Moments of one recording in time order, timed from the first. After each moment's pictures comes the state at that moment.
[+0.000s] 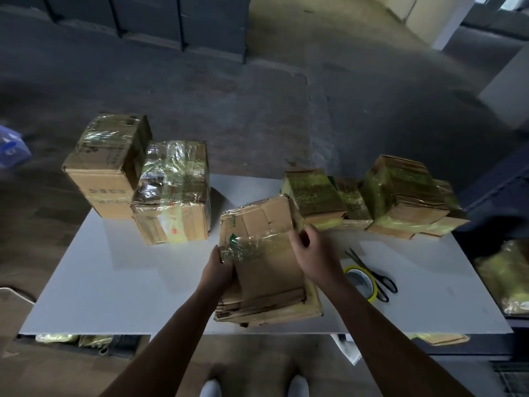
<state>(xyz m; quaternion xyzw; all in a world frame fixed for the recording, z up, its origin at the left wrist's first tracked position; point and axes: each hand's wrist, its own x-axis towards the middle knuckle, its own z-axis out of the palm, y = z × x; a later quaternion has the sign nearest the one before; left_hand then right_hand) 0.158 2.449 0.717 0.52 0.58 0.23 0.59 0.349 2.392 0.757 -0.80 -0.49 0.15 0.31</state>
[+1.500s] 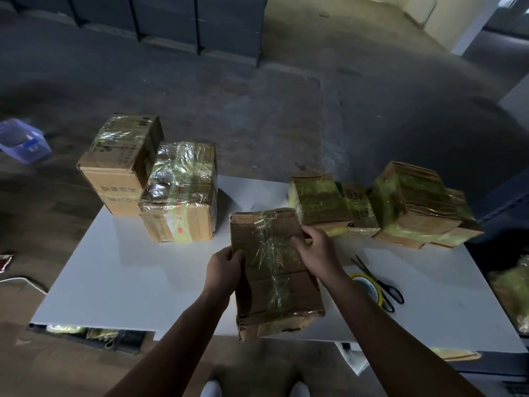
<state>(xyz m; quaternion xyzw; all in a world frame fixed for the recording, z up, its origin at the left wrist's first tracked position) 0.169 2.440 0.738 0.47 0.60 0.29 0.58 0.369 2.413 0.739 -0.79 -0.45 0.26 0.32</state>
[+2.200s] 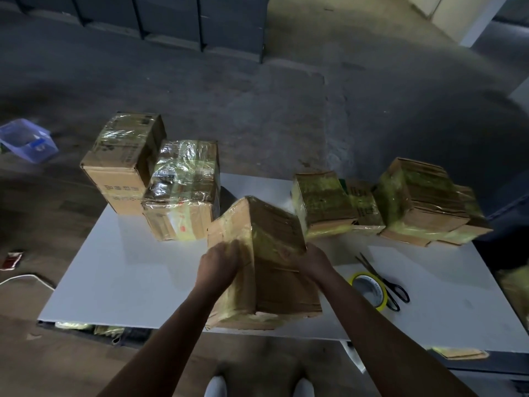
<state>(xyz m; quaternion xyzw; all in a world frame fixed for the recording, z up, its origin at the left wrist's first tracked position) 0.154 2.456 0.735 0.66 0.62 0.16 0.39 0.362 2.413 0.709 -0.80 -0.37 0.39 0.25</state>
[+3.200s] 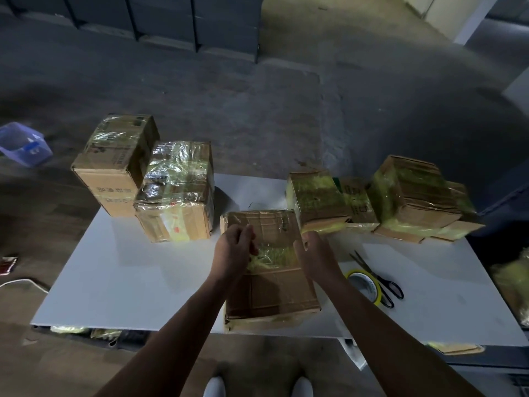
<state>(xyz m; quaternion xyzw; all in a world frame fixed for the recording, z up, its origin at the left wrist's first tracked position) 0.194 2.450 0.757 0.56 0.52 0.36 0.53 0.376 2.405 0.721 -0.83 -0.45 0.23 0.22</state>
